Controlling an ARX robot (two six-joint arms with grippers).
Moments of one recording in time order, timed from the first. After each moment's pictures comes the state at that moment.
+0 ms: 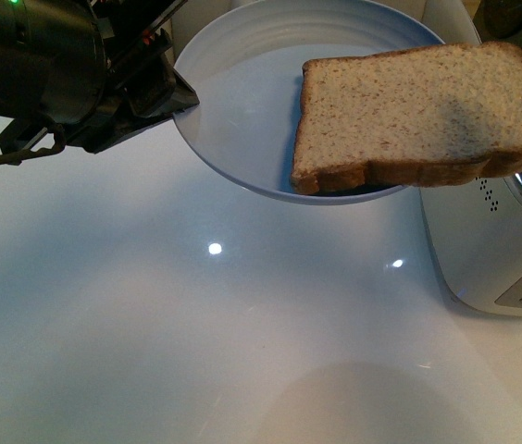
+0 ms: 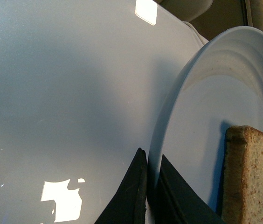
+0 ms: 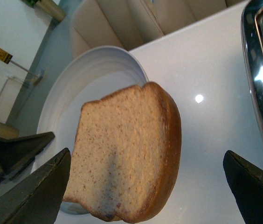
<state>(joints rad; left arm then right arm) -0.38 1.68 0.81 0.26 0.24 -0.69 0.28 1.06 0.38 0.35 -0.09 0.59</state>
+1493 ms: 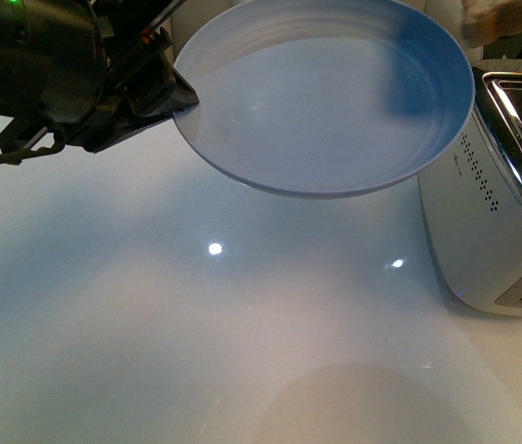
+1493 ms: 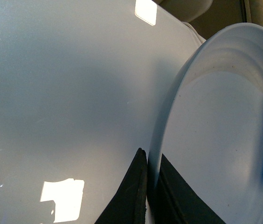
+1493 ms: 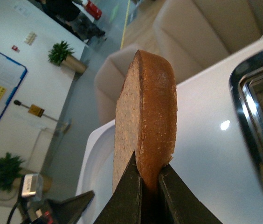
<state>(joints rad) -0.38 1.68 0.81 0.26 0.24 -0.69 0.07 0.92 0.49 0.27 -0.21 0.71</state>
